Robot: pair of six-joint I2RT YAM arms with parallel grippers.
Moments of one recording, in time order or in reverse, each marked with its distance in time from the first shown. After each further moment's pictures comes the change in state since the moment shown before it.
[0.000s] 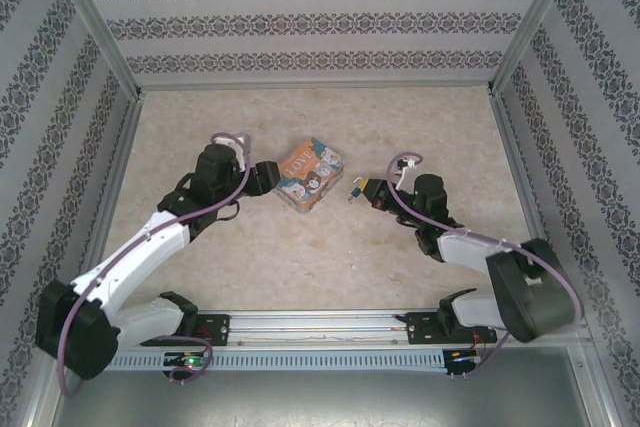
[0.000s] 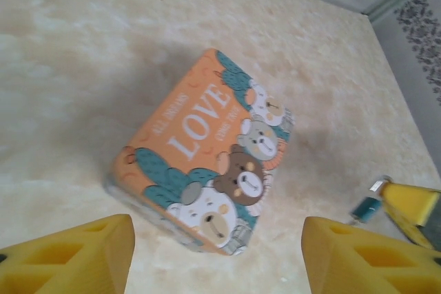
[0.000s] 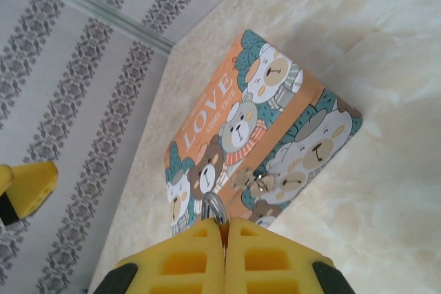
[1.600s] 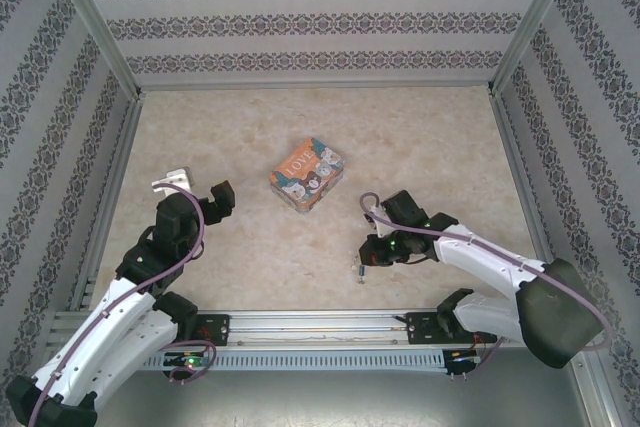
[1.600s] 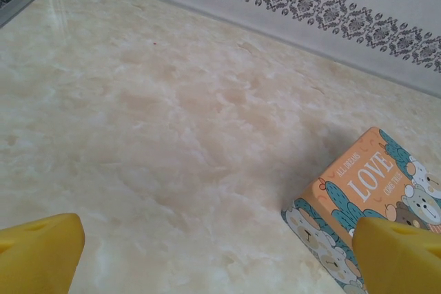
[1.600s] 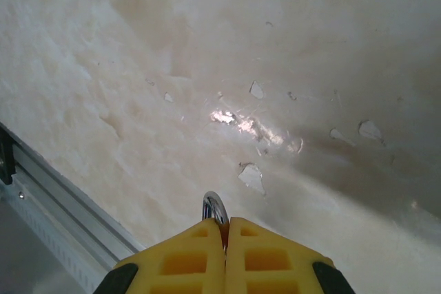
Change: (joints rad) left arm 0.006 -0.497 -0.234 -0.181 -0.493 0.018; right arm 0.257 -0.107 0.180 -1.148 -0.018 -0.337
